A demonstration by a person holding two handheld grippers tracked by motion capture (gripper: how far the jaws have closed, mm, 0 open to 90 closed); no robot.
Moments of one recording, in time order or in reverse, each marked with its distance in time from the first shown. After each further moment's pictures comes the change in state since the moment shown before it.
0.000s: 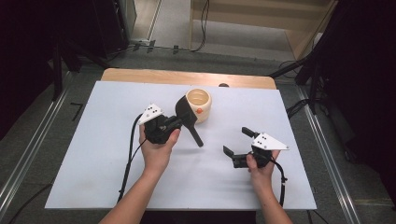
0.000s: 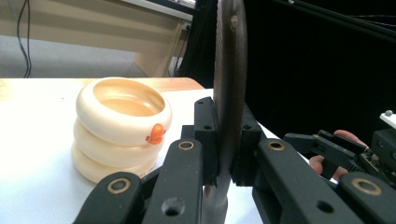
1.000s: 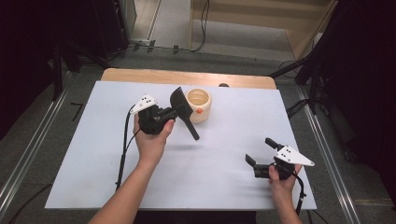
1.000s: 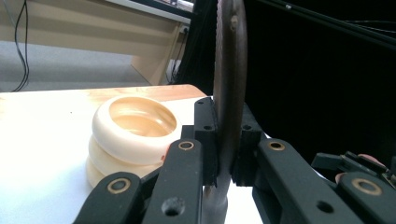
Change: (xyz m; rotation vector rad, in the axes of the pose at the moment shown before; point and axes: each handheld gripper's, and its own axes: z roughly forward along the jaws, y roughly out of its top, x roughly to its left) left arm 0.018 0.023 -0.002 -0.002 -0.019 0.002; right arm -0.021 -0.034 -0.057 0.023 -0.120 0.029
